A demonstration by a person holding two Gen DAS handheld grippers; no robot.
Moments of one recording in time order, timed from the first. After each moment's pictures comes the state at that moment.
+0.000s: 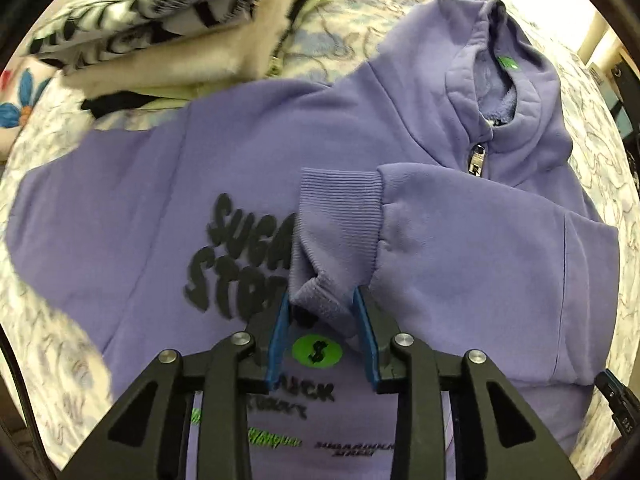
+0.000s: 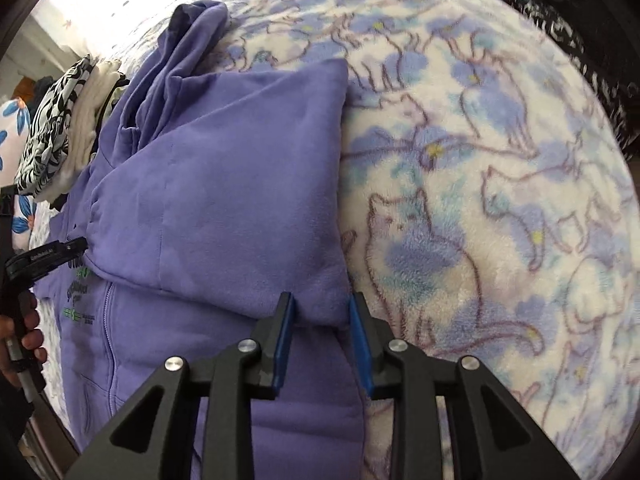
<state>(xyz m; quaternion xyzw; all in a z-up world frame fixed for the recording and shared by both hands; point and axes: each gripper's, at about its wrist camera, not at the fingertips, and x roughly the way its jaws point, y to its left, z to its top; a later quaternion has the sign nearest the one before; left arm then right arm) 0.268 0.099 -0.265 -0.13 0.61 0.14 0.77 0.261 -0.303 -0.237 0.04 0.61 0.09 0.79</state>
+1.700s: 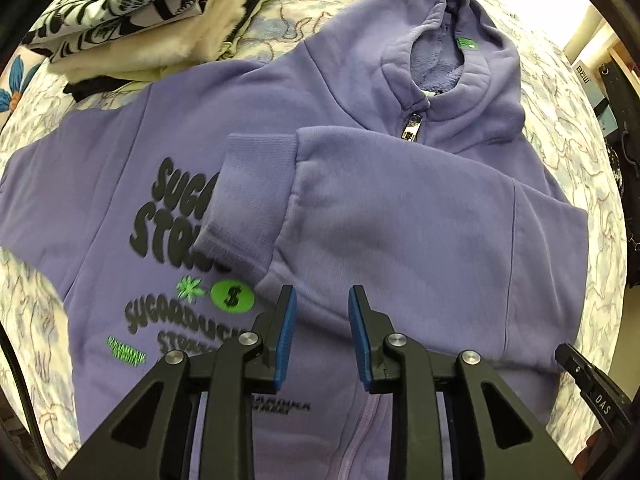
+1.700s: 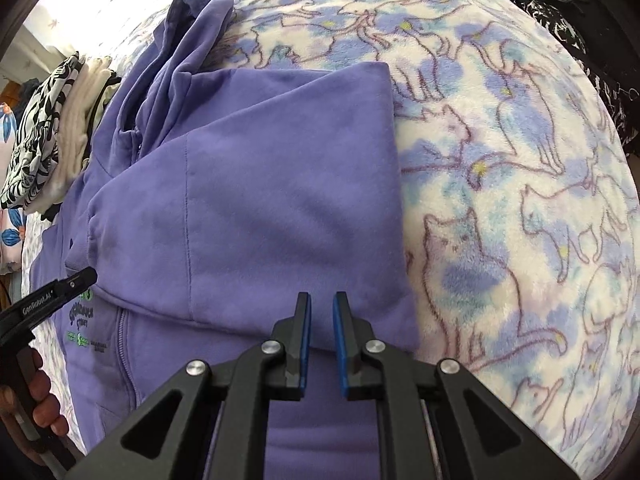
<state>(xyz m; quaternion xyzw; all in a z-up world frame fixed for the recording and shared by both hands) 0.270 0.015 -0.242 -0.16 0.62 0.11 0.76 0.281 -0.262 -0.238 0.04 0.63 0.07 0.77</state>
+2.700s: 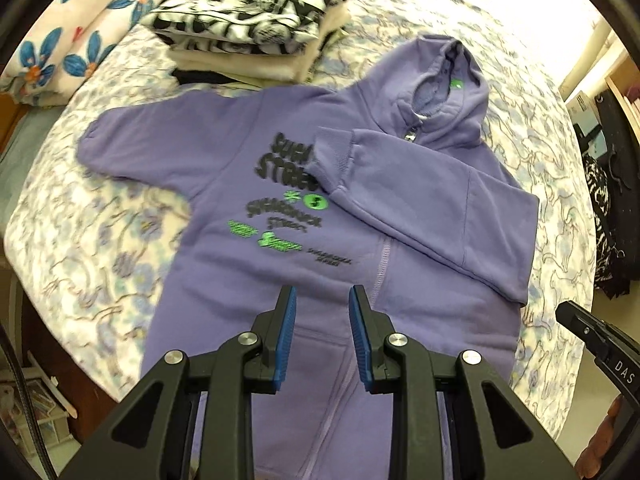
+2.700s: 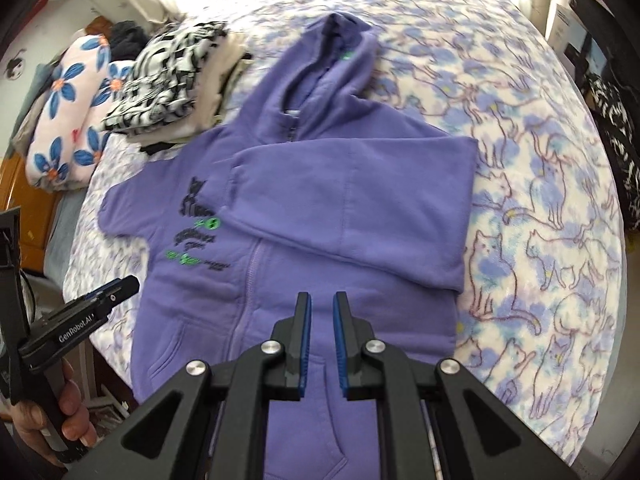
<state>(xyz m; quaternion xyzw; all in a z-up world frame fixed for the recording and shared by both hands) 0.124 0.035 -0.095 -0.18 0.60 0.16 0.77 0.213 -0.207 -0.100 -0.02 0.61 0.23 0.76</state>
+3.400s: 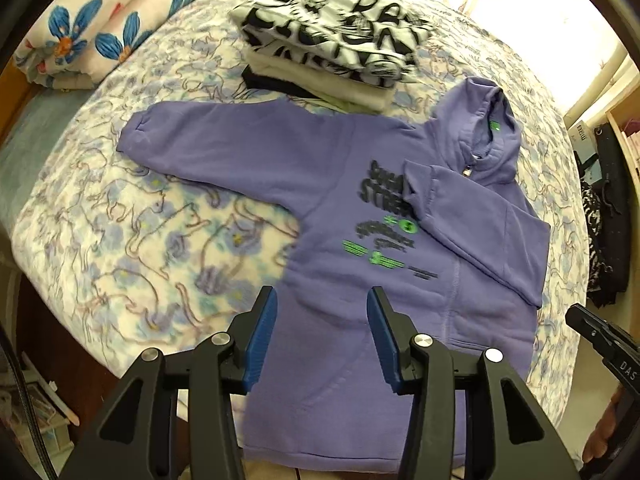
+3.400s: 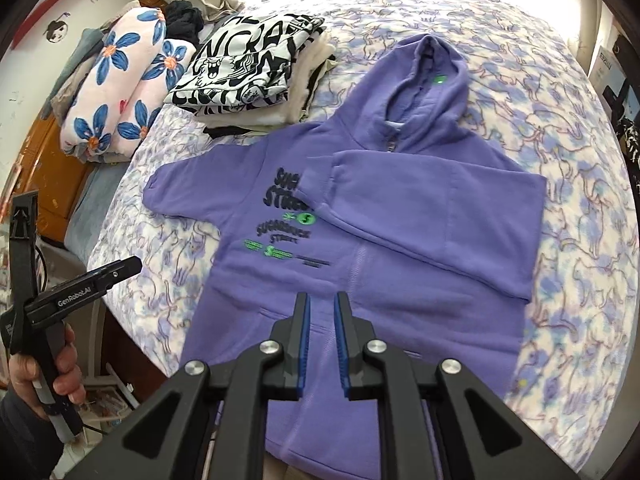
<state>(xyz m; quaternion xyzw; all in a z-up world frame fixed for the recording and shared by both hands) 0.060 0.209 -0.078 -0.22 0.59 0.14 0.77 0.161 -0.087 -0.070 -0.04 0.60 0.26 0.76</state>
